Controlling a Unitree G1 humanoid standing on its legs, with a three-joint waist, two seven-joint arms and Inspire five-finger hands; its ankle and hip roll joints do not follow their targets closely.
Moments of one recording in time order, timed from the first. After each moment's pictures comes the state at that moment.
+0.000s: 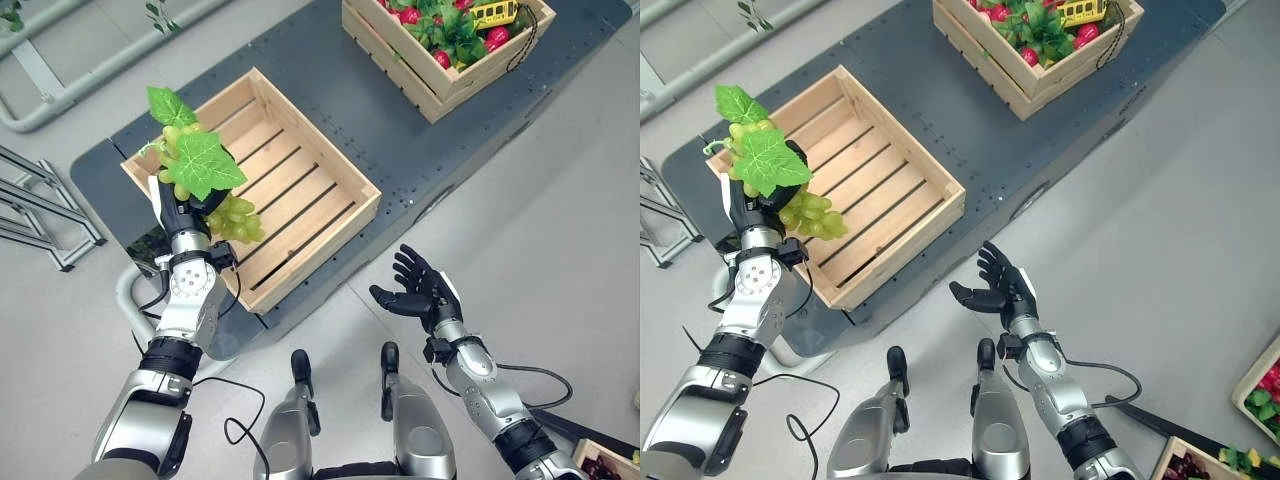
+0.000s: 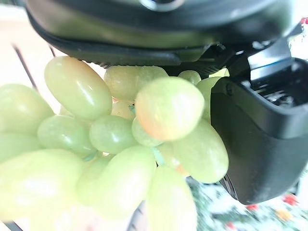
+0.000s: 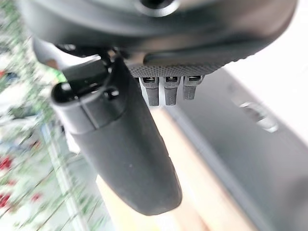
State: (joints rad) left arm -0.49 0.52 -0.15 0.40 -0.53 -0.29 0.36; right arm -0.16 -0.35 0.36 0.20 0.56 -0.14 -0.03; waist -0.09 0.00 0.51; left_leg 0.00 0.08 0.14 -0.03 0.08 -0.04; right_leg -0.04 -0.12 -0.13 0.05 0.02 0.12
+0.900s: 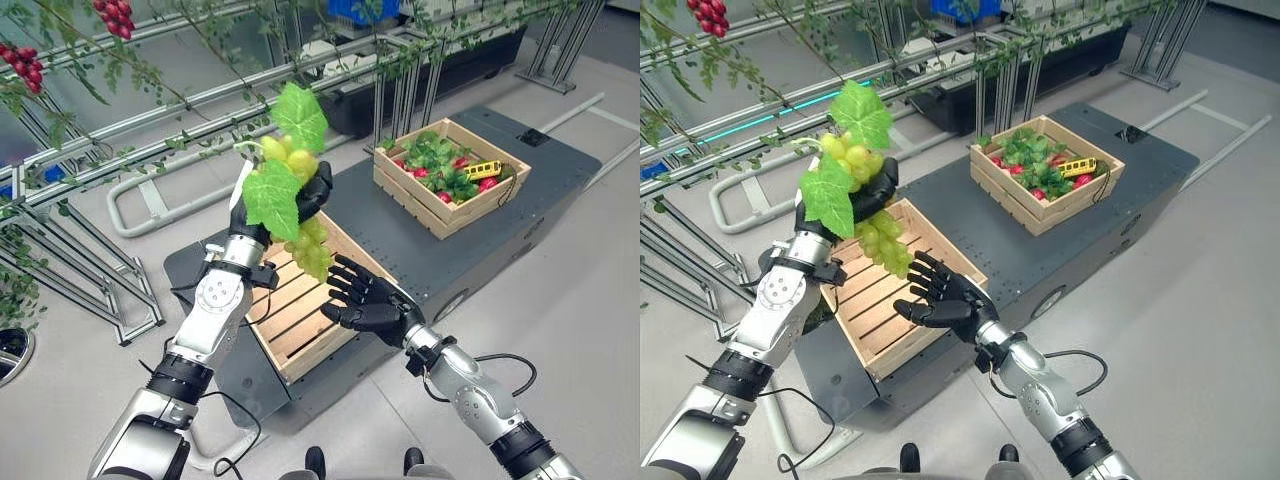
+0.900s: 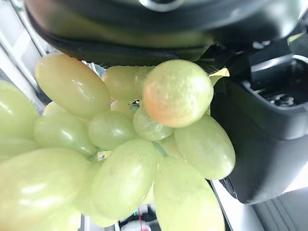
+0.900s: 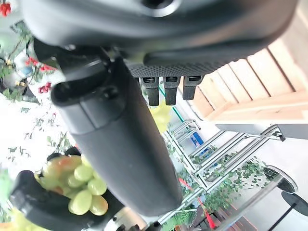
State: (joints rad) left arm -0.44 0.52 -0.31 0.17 -0.48 -0.26 0.02; right arm -0.15 -0.34 0.44 0.07 0.84 0.08 0.19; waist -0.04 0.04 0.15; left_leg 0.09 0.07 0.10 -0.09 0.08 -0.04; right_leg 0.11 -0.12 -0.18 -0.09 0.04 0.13
